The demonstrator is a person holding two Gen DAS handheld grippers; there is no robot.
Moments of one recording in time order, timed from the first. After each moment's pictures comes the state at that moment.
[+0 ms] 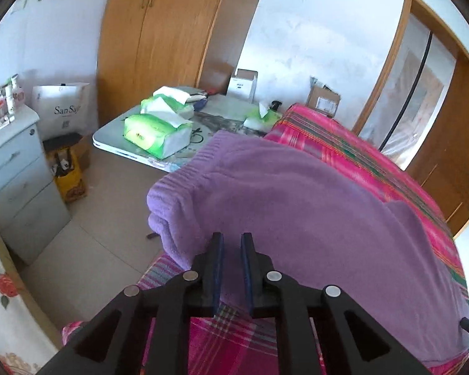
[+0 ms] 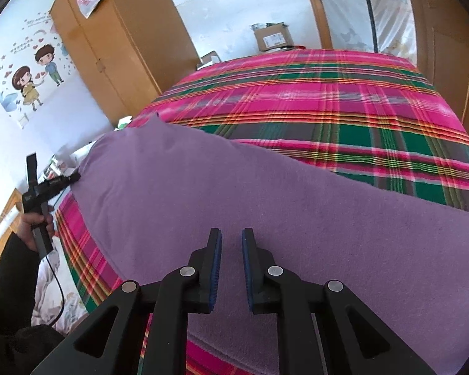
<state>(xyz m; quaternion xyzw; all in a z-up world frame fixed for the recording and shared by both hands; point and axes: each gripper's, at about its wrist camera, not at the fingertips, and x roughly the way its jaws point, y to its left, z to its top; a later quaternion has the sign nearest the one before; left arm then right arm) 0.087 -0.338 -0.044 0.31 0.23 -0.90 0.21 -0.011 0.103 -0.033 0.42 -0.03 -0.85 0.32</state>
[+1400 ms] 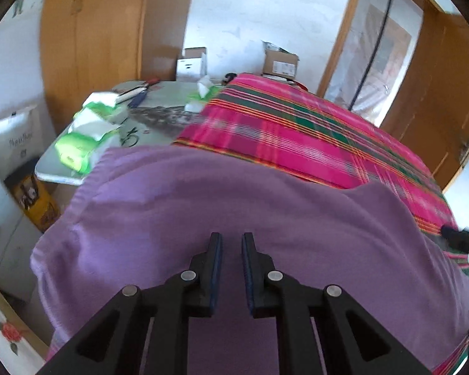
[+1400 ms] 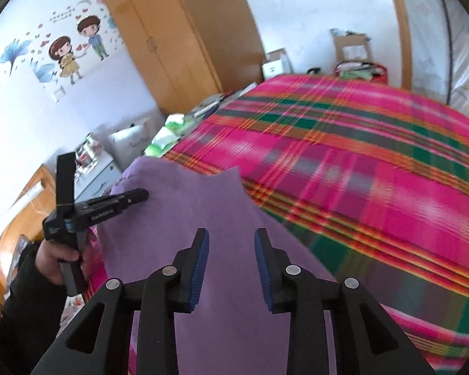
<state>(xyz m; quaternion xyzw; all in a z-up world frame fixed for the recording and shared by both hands) -0.007 -0.307 -0.036 0.37 0.18 -0.90 0.13 -0.106 -0.073 0.007 0.42 0.03 -0.79 0.44</state>
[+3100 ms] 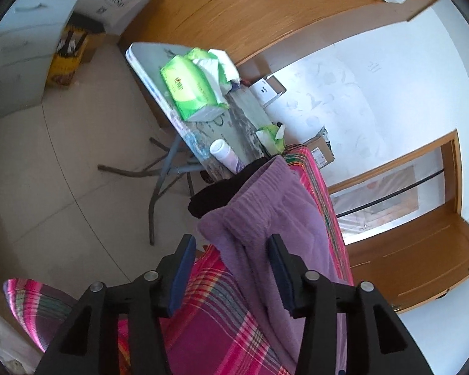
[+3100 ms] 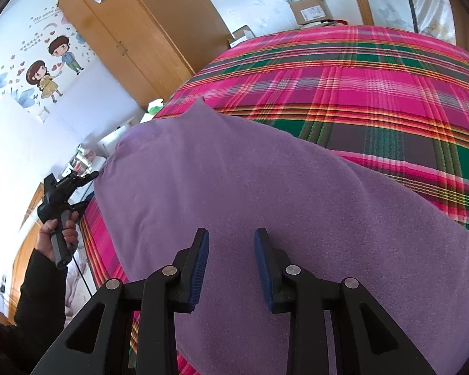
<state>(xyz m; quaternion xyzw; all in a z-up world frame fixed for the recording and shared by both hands) 0.123 -0.431 -0.096 0.22 0.55 -0.79 0.15 -0.050 0.001 -0.034 0.47 -0.04 -0.79 0.40</state>
